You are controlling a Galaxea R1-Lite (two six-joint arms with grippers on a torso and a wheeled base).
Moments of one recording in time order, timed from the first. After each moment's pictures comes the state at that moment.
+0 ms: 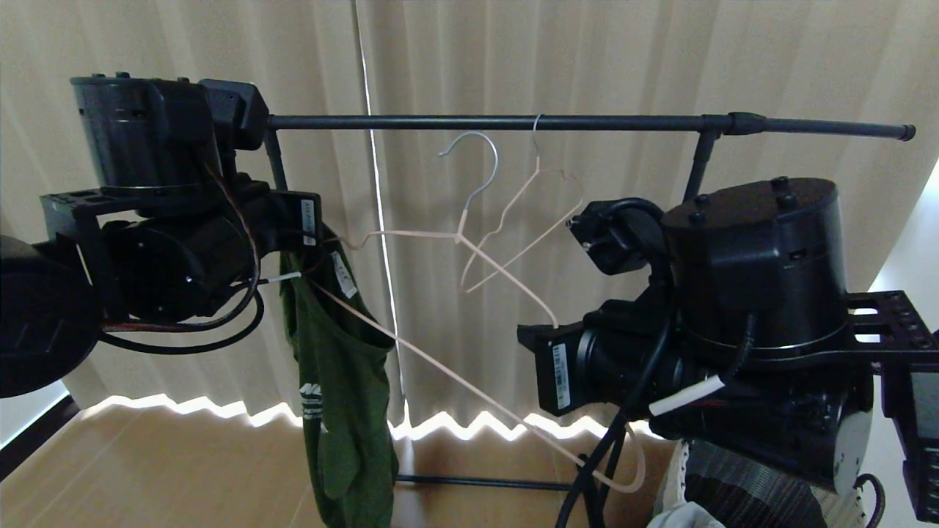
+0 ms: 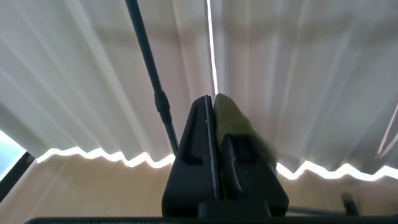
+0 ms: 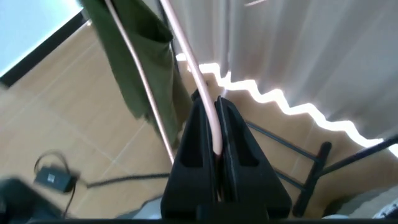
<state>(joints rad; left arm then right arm) -0.47 1.60 -1.07 -0.37 0.57 0.07 0.94 1.65 -1.07 -0.10 -0.36 0.38</state>
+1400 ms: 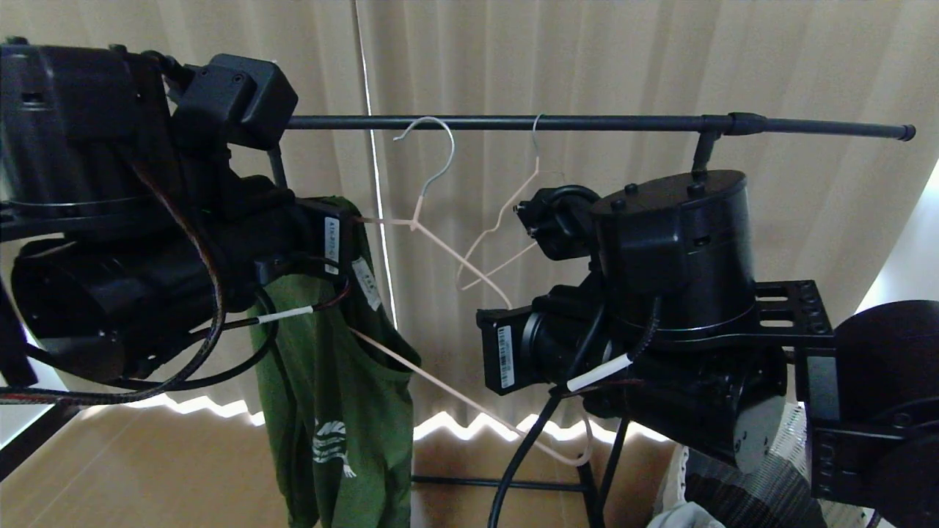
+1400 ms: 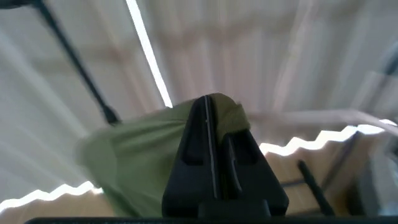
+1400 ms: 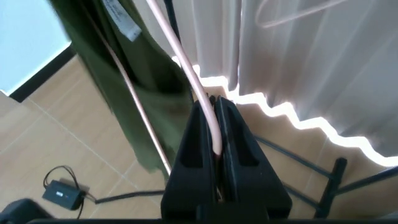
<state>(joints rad) -0.65 1.48 -1.01 -0.33 0.44 0.12 0.97 1.75 -1.16 -0.16 -0.37 0.38</state>
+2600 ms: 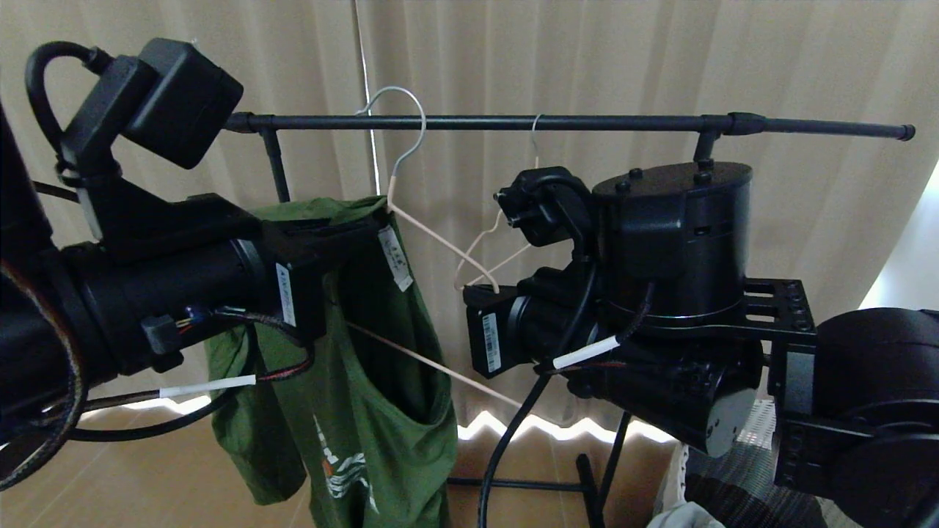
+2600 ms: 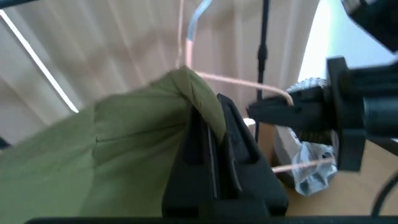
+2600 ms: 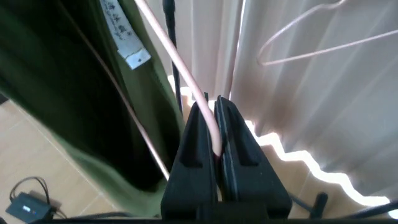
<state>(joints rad) -0.69 1.32 -0.89 -0.33 0.06 0.12 0.96 1.77 -1.16 -0.31 -0.37 0.22</state>
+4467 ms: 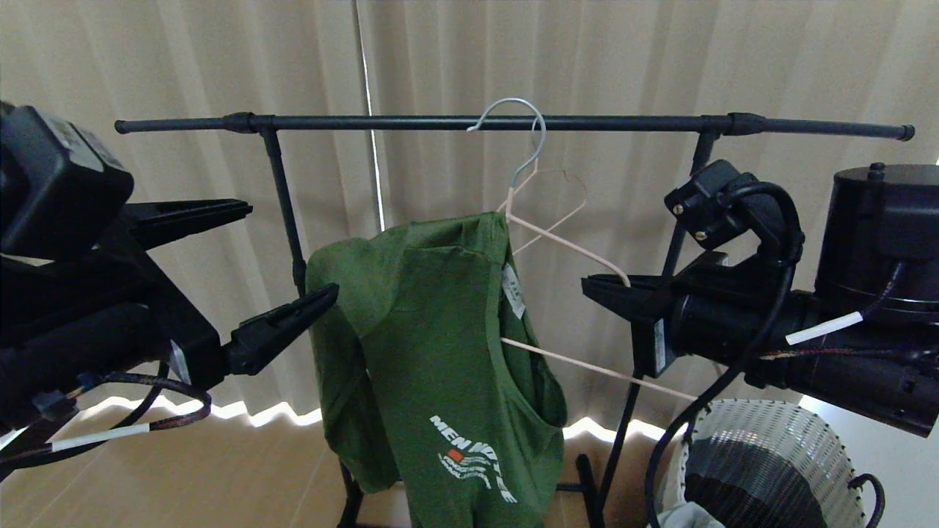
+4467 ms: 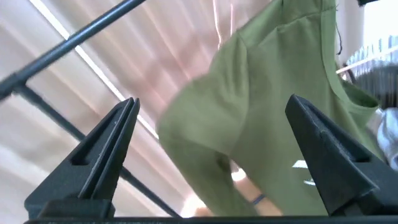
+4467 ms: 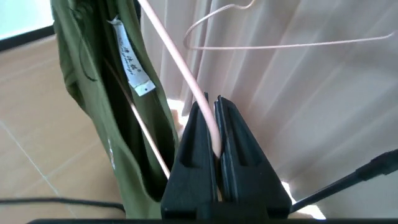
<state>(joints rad) -0.51 1.18 -0.69 -0.45 -0.06 0.49 0.70 1.51 -0.85 -0.39 -0.09 -0.06</state>
